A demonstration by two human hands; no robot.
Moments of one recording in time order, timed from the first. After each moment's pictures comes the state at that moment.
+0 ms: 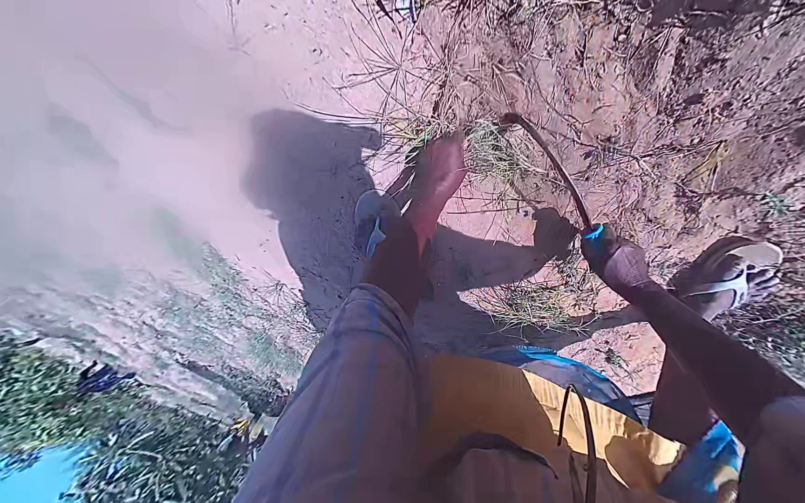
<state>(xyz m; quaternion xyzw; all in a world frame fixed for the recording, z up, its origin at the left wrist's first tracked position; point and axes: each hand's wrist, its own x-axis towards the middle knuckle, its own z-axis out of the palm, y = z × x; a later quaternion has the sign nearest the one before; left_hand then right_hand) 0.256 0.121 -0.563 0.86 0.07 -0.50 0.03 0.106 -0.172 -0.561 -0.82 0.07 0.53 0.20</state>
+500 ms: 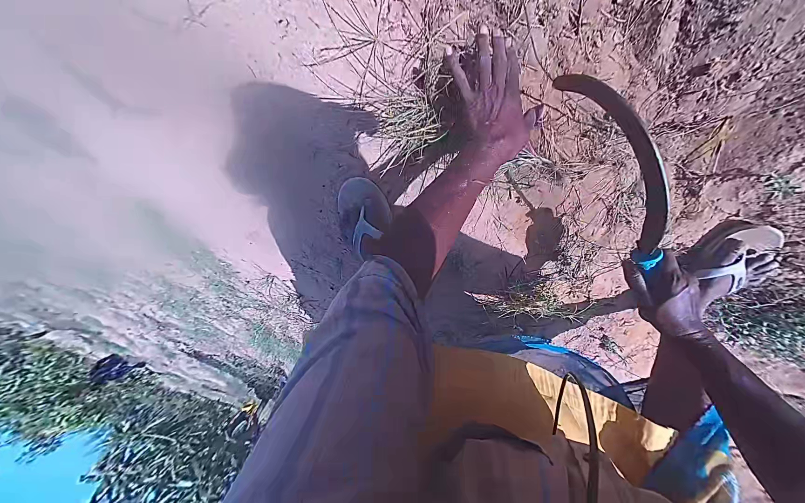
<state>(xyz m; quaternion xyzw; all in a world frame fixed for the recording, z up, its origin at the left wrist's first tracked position) 0.276 0.029 -0.577 0.90 -0.05 -0.43 -0.02 0.058 -0.233 -0.494 -0.87 0.09 0.39 0.28</state>
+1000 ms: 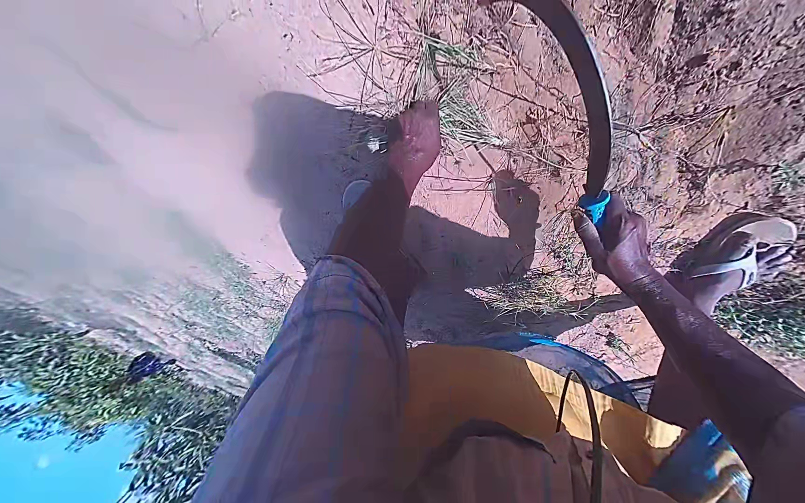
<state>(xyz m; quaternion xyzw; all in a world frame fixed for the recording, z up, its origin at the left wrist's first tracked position) 0.274 0.124 -0.576 0.86 0.03 -0.51 -0.06 0.123 -0.170 -0.523 -0.84 0.08 0.38 0.37</state>
